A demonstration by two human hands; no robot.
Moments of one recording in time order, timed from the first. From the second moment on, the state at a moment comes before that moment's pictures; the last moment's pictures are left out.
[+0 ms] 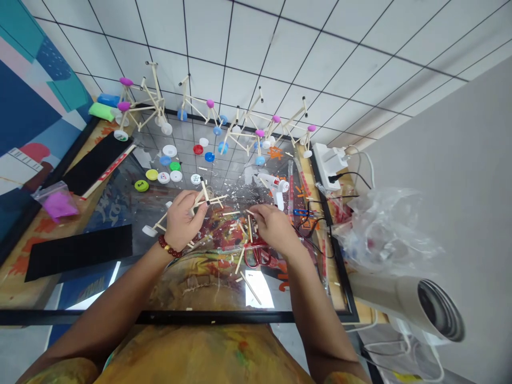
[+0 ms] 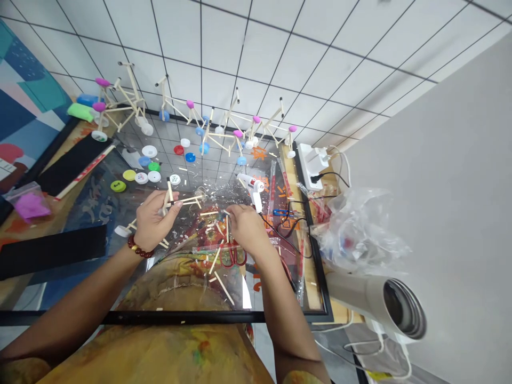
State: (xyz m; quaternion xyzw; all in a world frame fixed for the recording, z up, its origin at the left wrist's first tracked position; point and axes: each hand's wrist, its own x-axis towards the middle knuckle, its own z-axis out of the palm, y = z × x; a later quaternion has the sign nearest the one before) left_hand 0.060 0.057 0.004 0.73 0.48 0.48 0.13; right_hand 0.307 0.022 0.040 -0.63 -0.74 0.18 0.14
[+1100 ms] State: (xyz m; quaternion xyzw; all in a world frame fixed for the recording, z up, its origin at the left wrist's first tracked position) left_hand 0.061 0.056 0.001 0.72 0.49 0.47 0.15; right_hand 0.302 0.040 0.054 -0.51 -0.59 0.41 0.47
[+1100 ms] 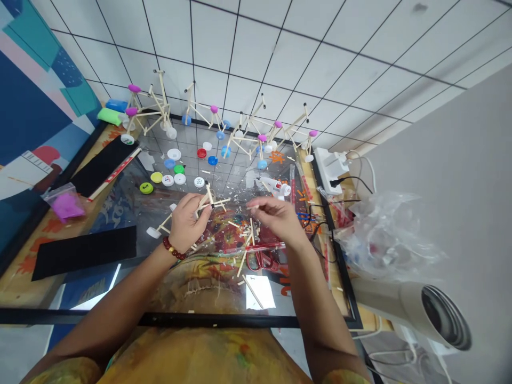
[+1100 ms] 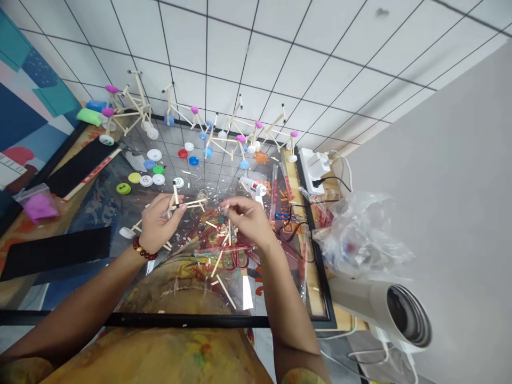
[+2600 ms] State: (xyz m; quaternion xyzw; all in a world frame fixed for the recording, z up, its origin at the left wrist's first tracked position) left_hand 0.060 0.057 0.000 0.73 0.48 0.48 0.13; right_hand 0.255 0.081 -0.029 -0.52 -0.53 0.47 0.48
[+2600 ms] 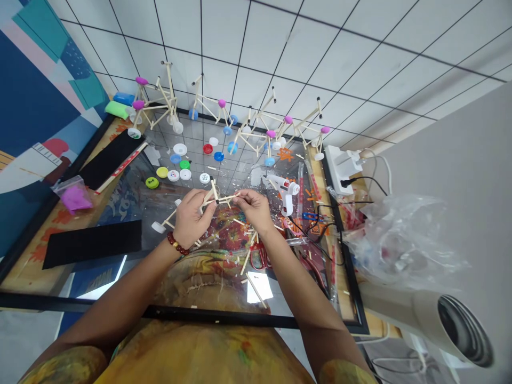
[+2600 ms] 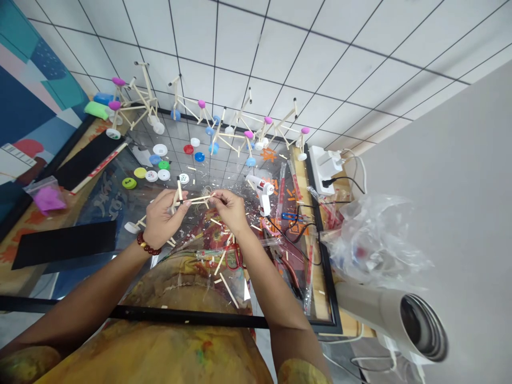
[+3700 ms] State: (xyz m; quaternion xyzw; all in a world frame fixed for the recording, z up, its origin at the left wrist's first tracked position) left_hand 0.061 0.057 0.001 0.73 0.49 0.47 0.15; right_hand 0.256 0.080 -0.028 -0.53 -0.57 0.44 0.46
